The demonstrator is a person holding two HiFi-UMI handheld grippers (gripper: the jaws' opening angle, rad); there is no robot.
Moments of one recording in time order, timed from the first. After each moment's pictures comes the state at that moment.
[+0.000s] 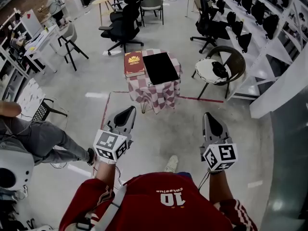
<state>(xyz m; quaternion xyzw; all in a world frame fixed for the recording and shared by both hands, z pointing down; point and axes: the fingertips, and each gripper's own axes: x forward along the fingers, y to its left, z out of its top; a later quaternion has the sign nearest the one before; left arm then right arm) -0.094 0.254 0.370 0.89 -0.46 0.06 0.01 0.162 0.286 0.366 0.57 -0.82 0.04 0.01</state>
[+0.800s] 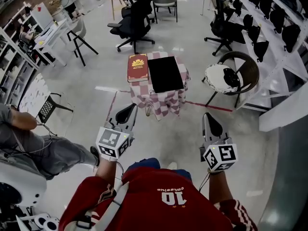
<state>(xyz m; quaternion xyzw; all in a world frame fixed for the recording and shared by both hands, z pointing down) -0.044 0.130 0.377 0.86 -0.51 0.10 0.00 0.208 0.145 0.387 0.52 -0.85 0.08 0.00</state>
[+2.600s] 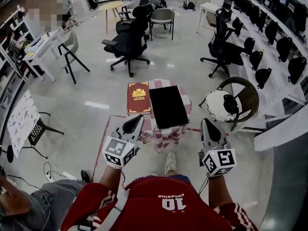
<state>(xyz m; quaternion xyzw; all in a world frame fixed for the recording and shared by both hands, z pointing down) -0.121 -0.062 0.386 0.88 -0.46 0.05 0.03 0.103 -0.049 0.353 0.53 -0.84 0.03 0.01</state>
